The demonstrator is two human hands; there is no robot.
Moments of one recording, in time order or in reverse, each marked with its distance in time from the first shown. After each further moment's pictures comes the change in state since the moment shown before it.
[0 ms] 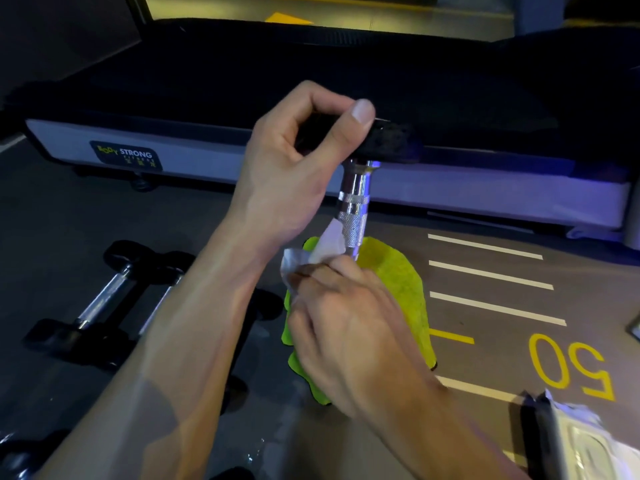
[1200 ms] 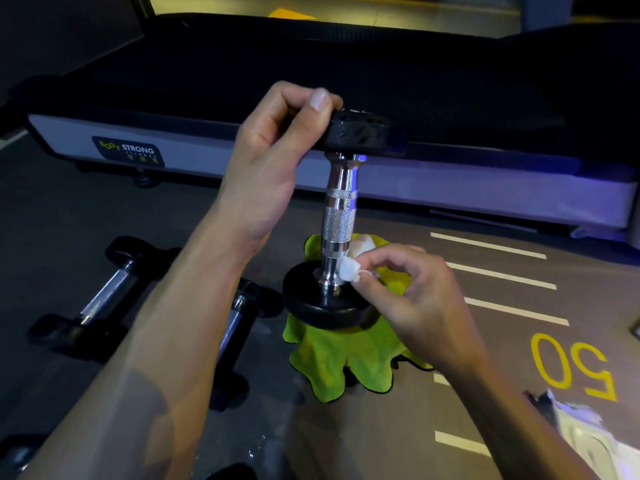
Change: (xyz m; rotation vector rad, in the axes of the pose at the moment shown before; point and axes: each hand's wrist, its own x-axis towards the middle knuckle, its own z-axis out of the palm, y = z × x) left_hand 0.002 -0.008 -0.016 -0.153 -0.022 -0.106; right_hand -0.006 0.073 -0.002 0.674 0.213 0.256
